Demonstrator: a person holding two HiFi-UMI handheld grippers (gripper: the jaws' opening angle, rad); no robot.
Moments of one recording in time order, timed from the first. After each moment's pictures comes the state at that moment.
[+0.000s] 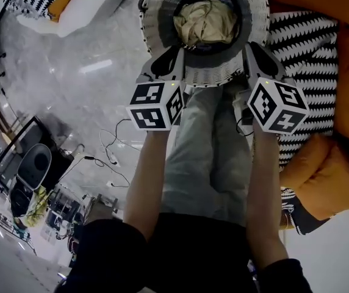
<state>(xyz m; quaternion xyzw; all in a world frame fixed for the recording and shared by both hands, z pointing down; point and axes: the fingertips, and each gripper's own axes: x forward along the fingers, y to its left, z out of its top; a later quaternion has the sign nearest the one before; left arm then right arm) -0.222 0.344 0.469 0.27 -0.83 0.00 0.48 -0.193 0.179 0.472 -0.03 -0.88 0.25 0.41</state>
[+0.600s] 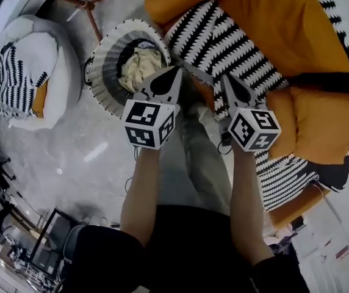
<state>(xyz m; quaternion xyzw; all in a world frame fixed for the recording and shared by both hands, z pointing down) -0.120 0.104 0.322 0.59 -0.72 0.03 0.37 -0.025 0.028 0.339 0.18 -0.89 0.30 0.28</state>
